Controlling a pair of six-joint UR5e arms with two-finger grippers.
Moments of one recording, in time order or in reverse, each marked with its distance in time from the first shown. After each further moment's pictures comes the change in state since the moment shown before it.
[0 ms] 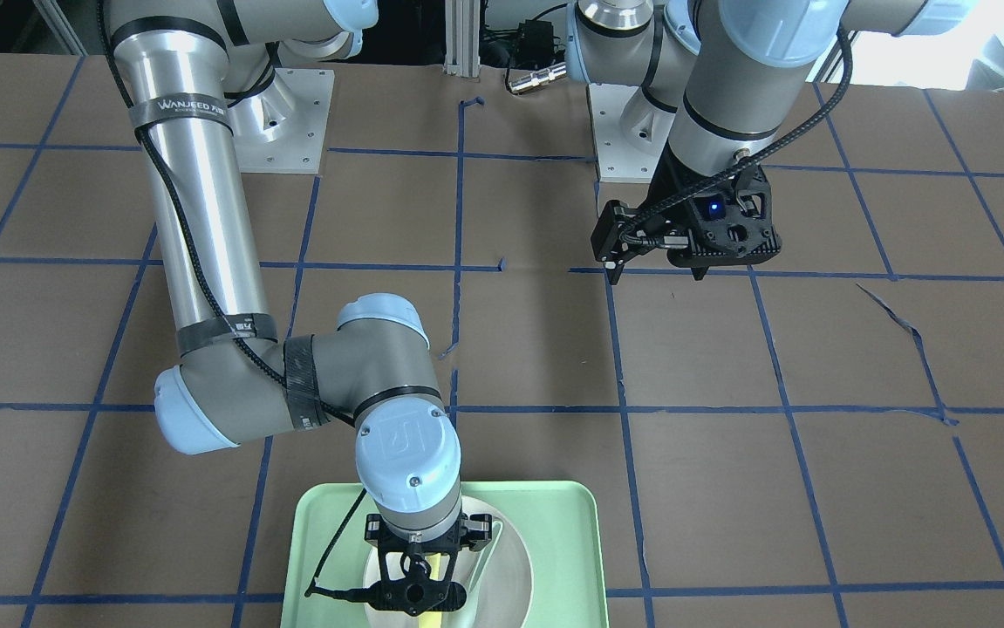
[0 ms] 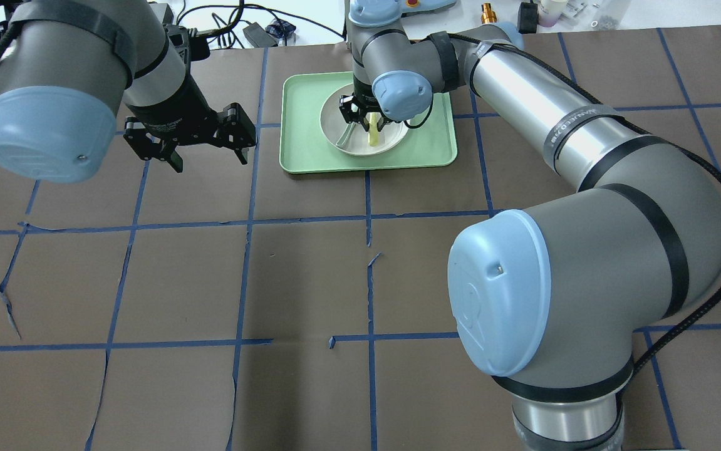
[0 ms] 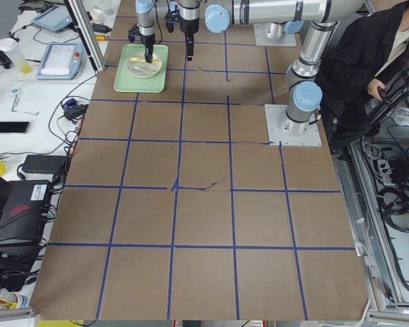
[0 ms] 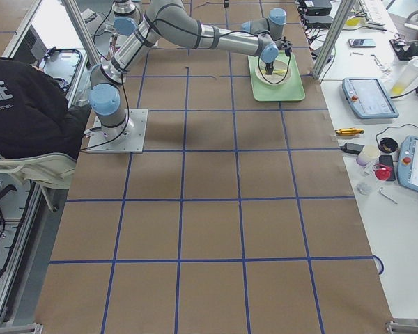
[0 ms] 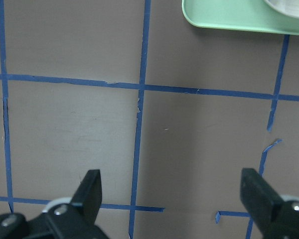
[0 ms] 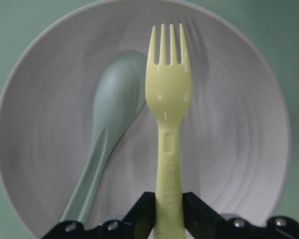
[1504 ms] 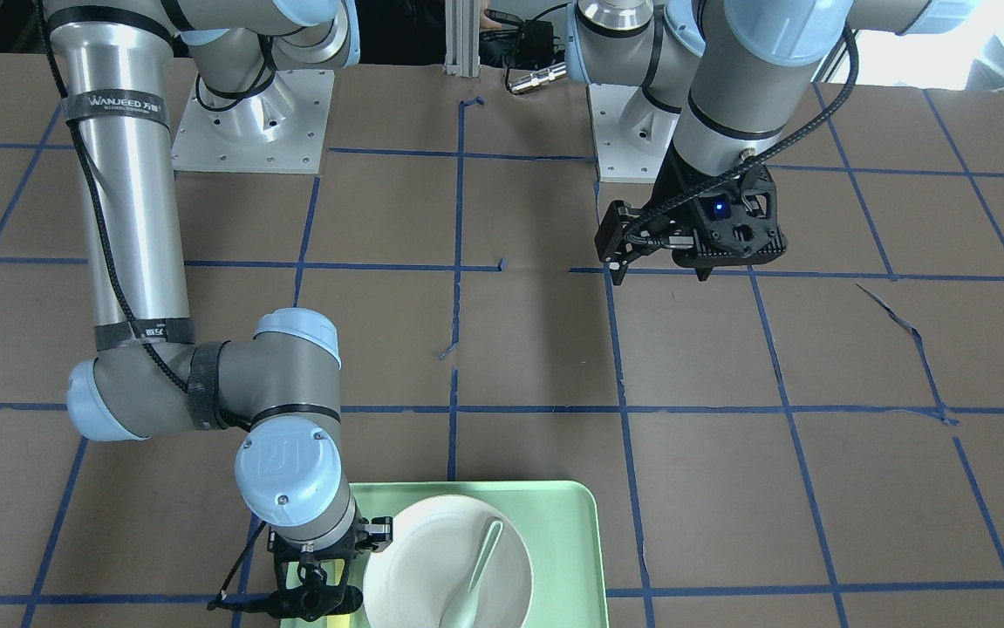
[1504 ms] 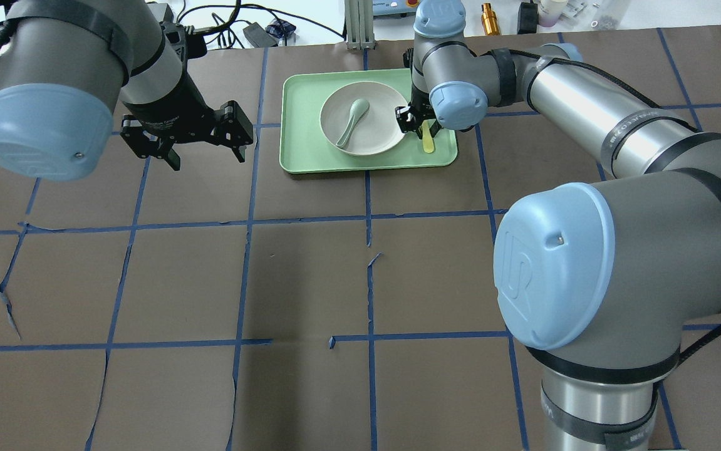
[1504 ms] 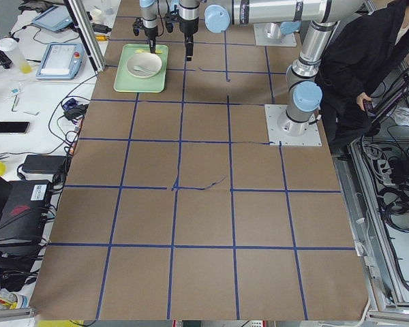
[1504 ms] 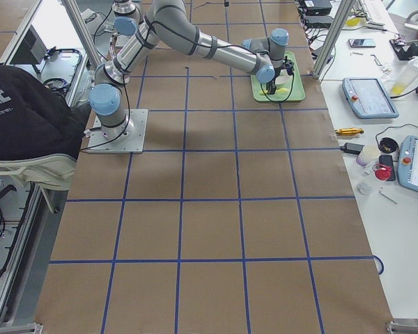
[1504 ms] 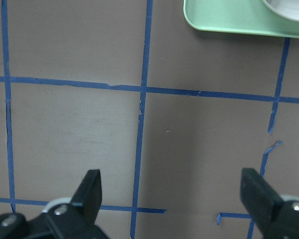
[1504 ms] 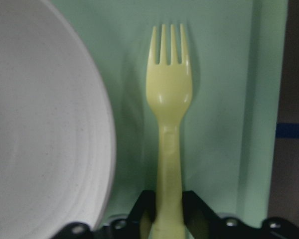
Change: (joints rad) left arm 0.006 0.000 0.003 0.000 0.002 0.005; right arm -0.121 -0.036 0.164 -0.104 -0.034 -0.191
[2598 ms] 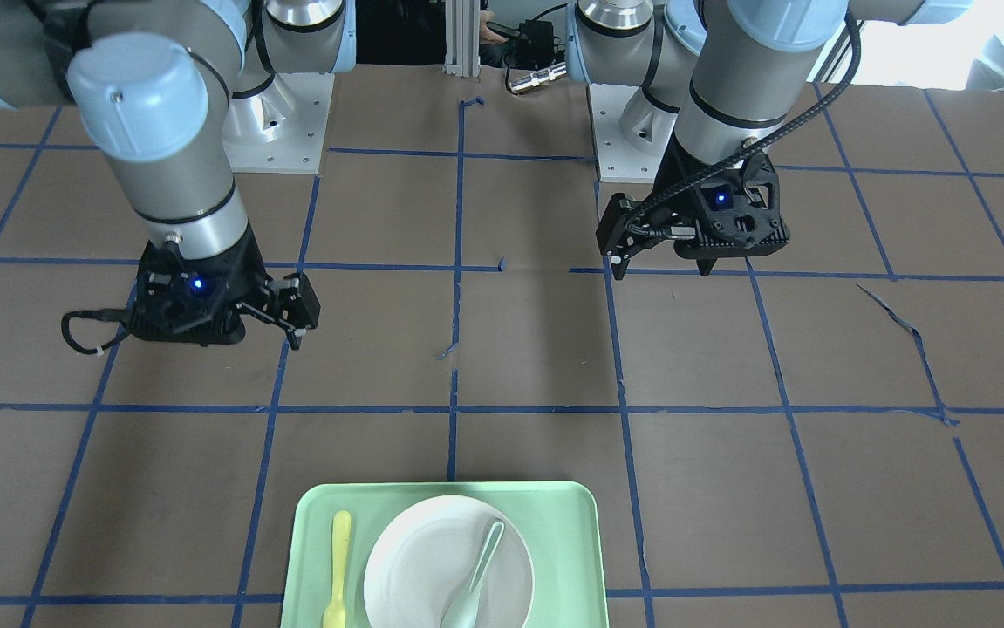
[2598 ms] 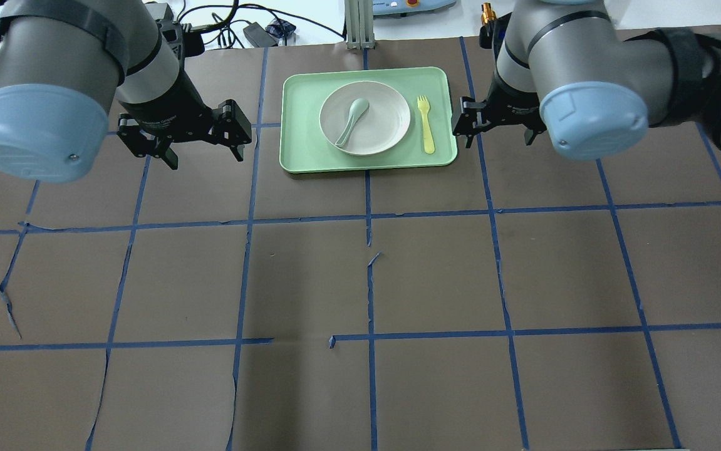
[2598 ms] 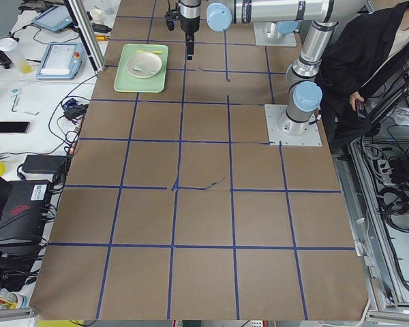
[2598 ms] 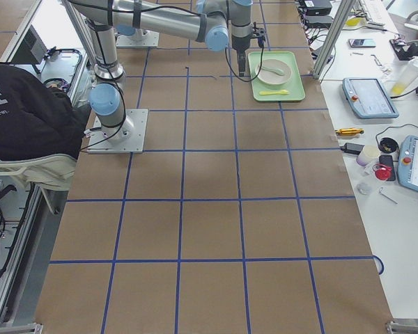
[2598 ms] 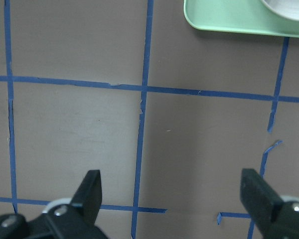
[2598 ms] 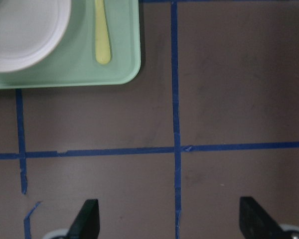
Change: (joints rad) left arm -0.002 0.015 -0.002 -0.004 0.003 0.000; right arm -0.083 -0.693 0.449 0.210 -0.003 0.001
